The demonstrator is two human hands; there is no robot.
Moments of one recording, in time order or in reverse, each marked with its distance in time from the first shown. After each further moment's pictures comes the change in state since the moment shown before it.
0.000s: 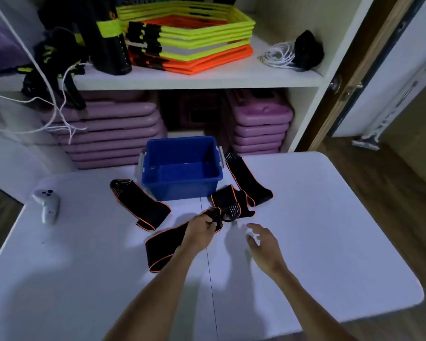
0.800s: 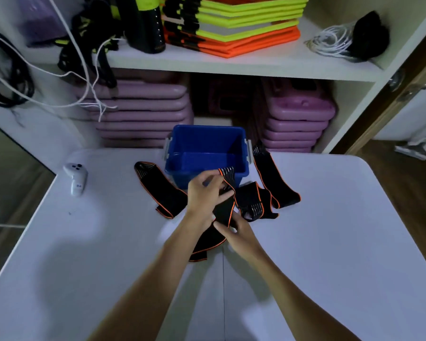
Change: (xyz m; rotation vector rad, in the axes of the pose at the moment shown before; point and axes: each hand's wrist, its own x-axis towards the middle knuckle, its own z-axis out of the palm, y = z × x) left_hand -0.026 0.075 -0.094 -1.068 0.319 -0.143; right_hand 0.028 -0.072 0.066 0.395 -0.395 -0.127
